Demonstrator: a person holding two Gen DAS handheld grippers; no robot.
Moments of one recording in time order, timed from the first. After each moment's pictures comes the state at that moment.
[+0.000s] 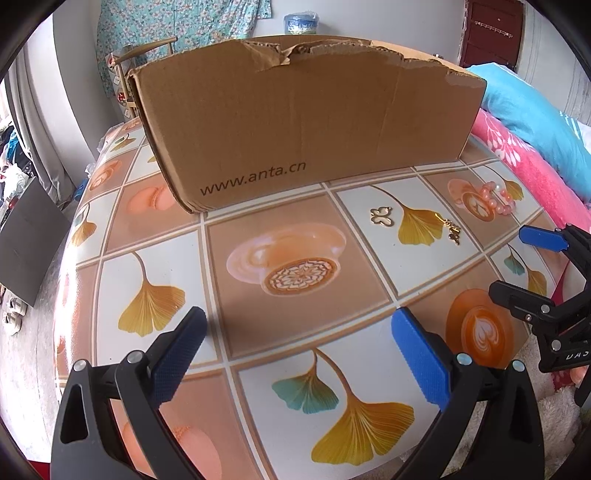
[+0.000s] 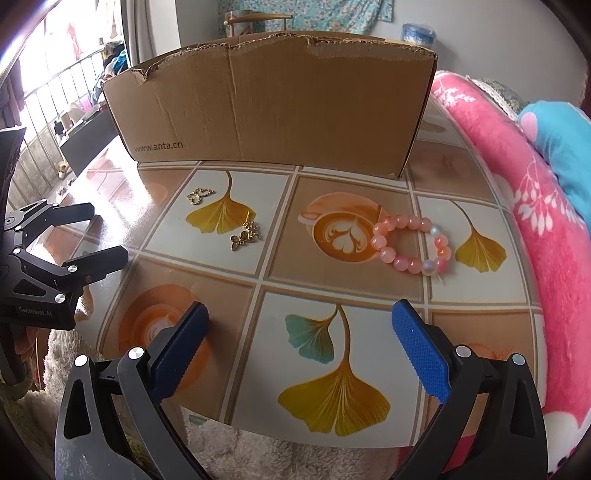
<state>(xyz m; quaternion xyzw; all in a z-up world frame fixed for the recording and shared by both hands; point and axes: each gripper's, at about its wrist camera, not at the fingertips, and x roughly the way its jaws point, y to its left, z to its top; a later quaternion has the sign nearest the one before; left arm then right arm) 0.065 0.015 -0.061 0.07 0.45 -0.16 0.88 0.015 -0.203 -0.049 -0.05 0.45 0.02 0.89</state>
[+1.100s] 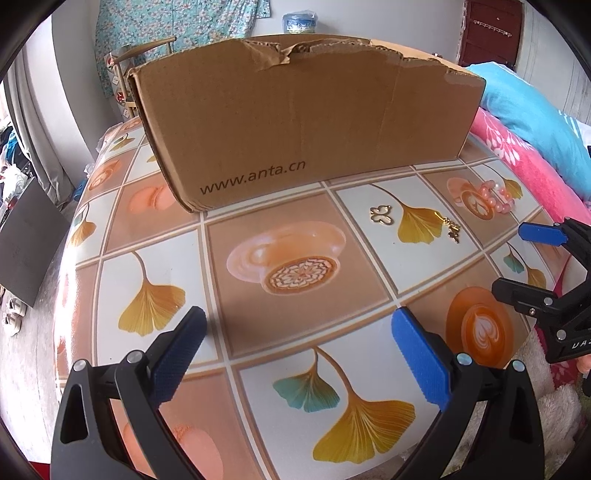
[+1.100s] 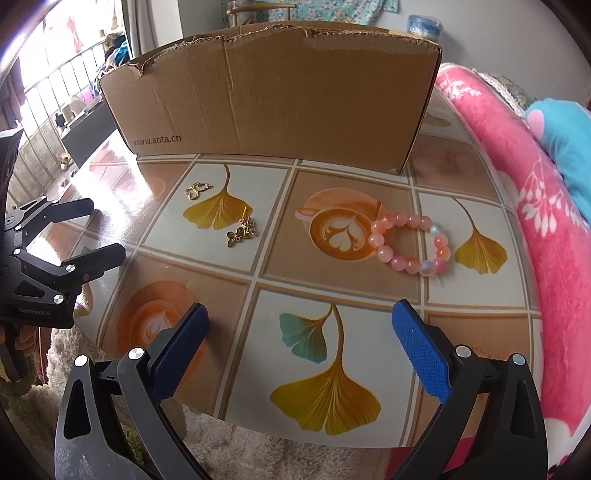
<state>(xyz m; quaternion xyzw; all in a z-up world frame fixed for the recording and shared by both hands) 0.065 0.017 -0.060 0.07 0.45 -0.16 0.87 0.029 -0.212 -0.048 -0.04 0.47 0.02 0.88</state>
